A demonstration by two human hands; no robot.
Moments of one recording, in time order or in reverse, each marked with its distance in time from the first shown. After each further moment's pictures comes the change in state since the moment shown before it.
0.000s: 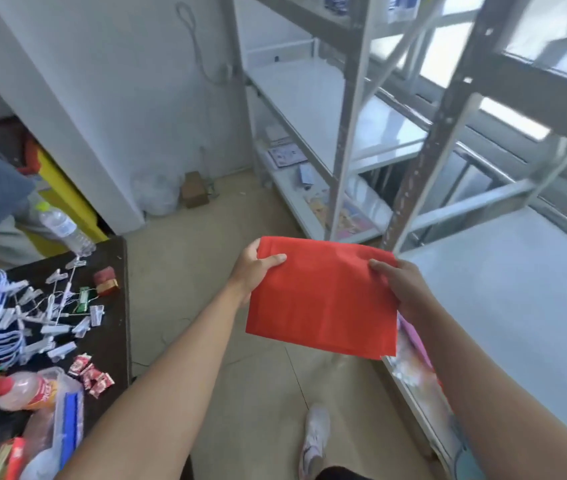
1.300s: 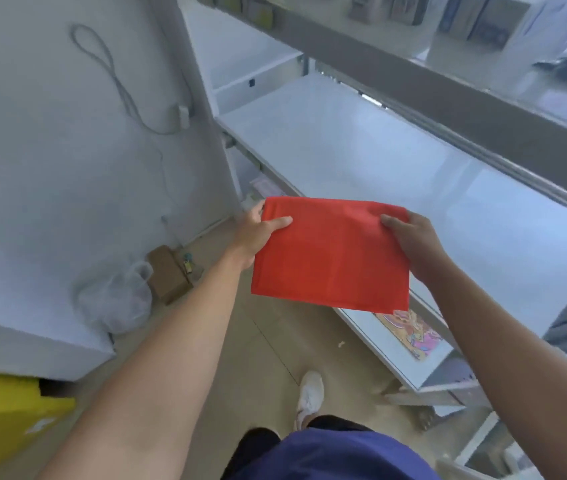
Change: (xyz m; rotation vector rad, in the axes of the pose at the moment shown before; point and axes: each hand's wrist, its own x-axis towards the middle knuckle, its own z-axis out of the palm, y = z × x) left_hand 0.804 0.257 -0.189 0.159 -0.296 -0.005; right_hand 0.642 -0.328 0.328 0.035 0.326 -0.054
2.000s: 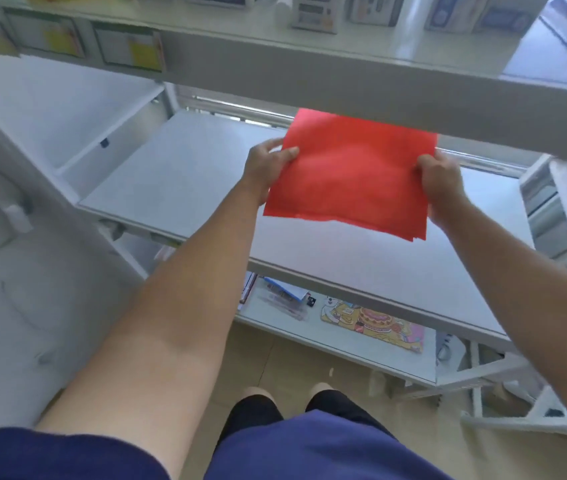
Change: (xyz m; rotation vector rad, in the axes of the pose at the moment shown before) left_hand 0.297 0.111 0.119 0.051 -0.450 0.216; right_hand 0.144 -0.045 -0.032 0.167 0.724 -0.053
